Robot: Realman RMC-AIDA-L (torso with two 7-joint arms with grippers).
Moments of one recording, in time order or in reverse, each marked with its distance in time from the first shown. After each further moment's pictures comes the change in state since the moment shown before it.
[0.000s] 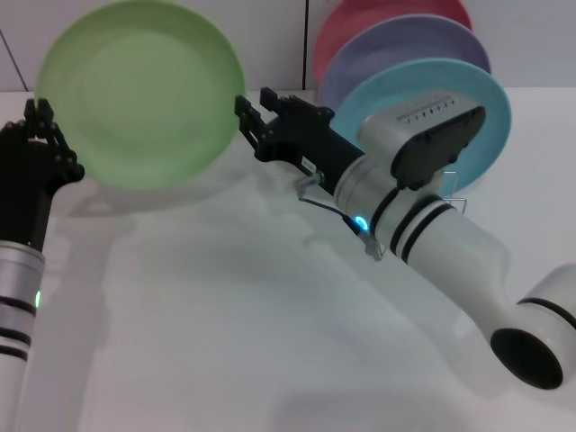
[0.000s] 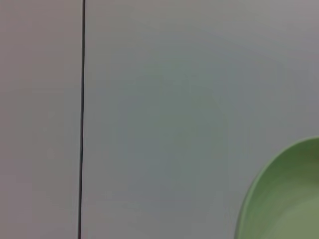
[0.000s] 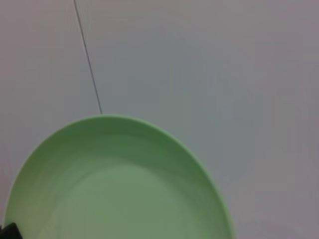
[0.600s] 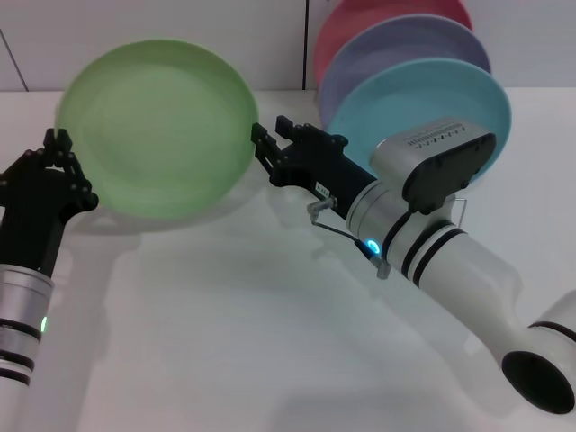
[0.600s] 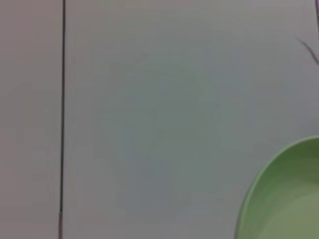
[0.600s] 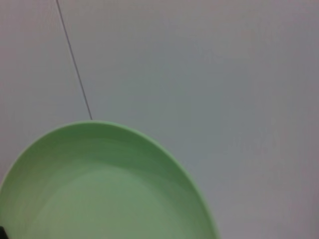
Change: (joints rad) left arm 0.011 0.000 0.081 0.040 -0.014 -0.007 -0.039; right arm -0.054 0.000 -0.005 0.015 -0.002 0.020 -0.002
